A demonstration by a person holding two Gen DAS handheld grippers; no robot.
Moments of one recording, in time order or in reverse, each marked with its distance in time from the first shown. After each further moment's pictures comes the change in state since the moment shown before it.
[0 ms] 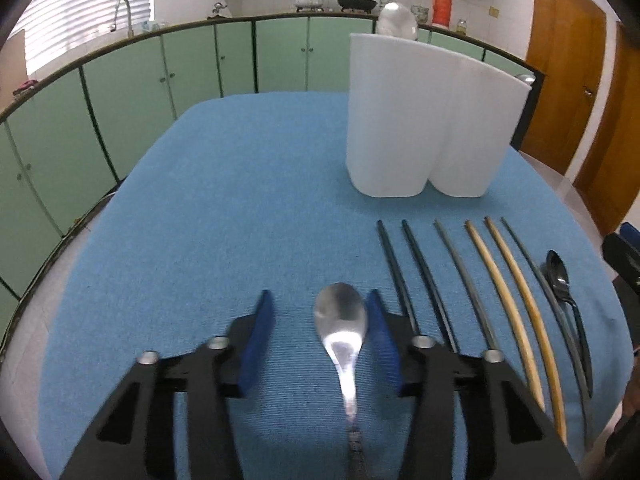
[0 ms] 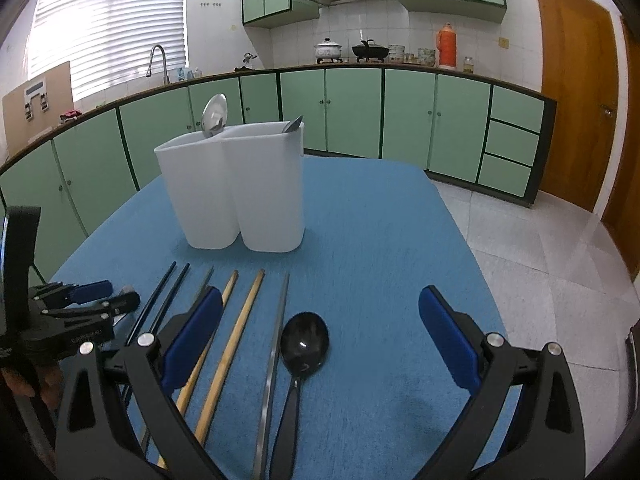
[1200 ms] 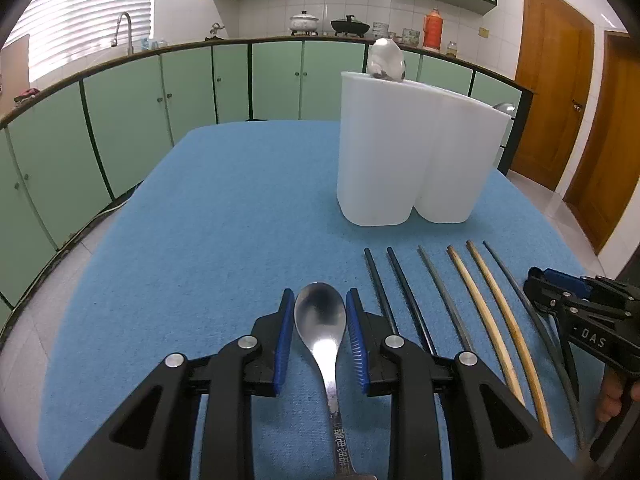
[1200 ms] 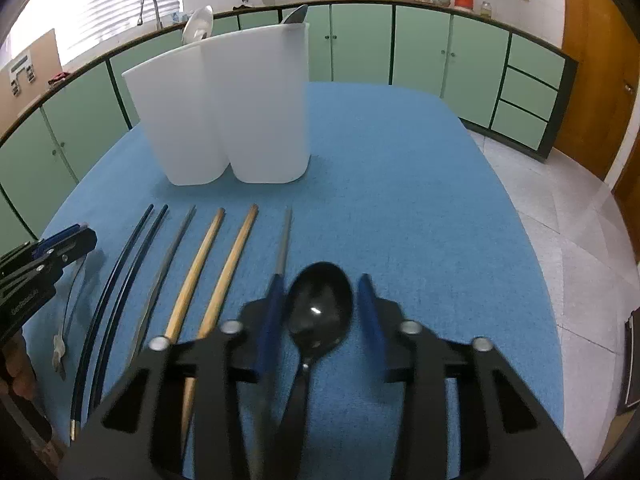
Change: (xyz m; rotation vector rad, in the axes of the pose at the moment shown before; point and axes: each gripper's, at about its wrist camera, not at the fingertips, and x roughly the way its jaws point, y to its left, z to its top) left arm -0.016 0.001 0.009 -0.003 -0.094 -0.023; right arm 0.054 0.004 -0.011 -0.001 0.253 0.024
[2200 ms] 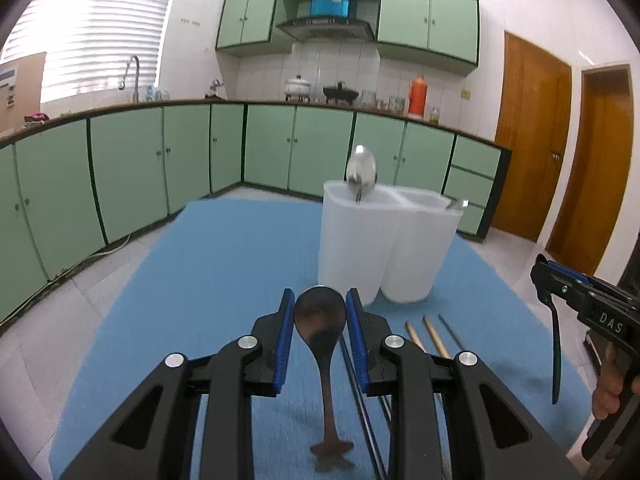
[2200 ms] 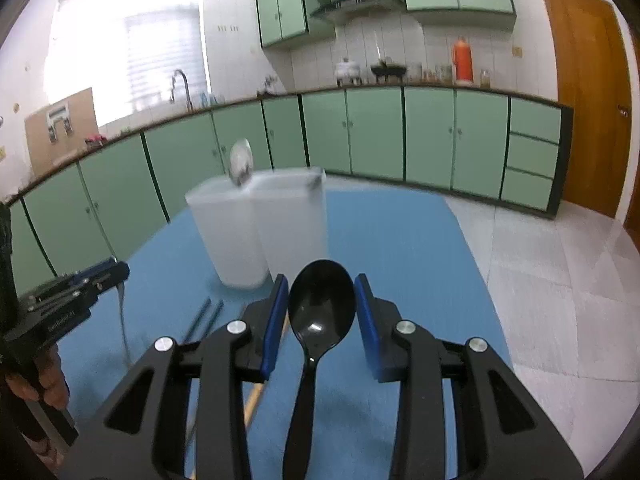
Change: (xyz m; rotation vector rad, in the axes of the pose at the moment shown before) left arm -0.062 -0.006 0.022 -0.029 -0.268 -0.056; right arm -0.095 -0.015 0.023 0.013 -0.377 0.102
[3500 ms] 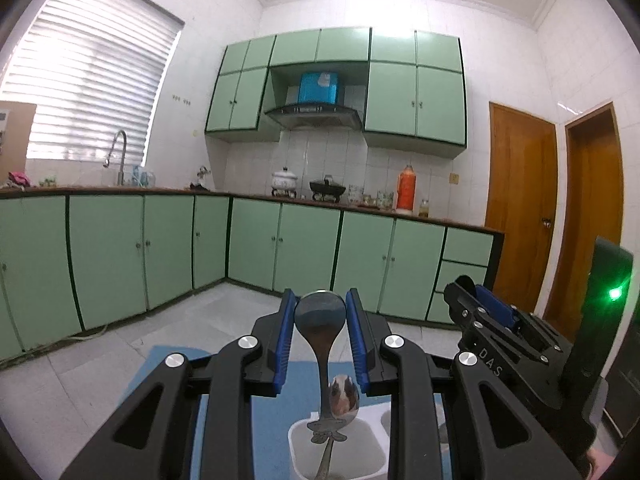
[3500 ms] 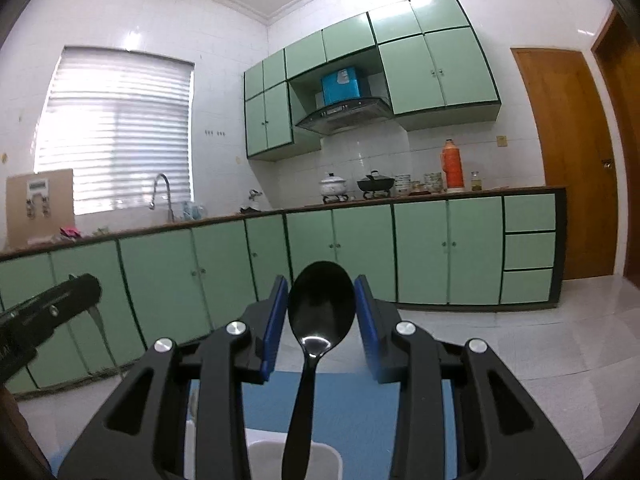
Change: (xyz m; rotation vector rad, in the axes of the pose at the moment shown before) left arm 0.069 -0.026 0.150 0.007 -0.313 -0.044; right arm 0.115 -0.001 0.137 0.004 -0.379 -0.089
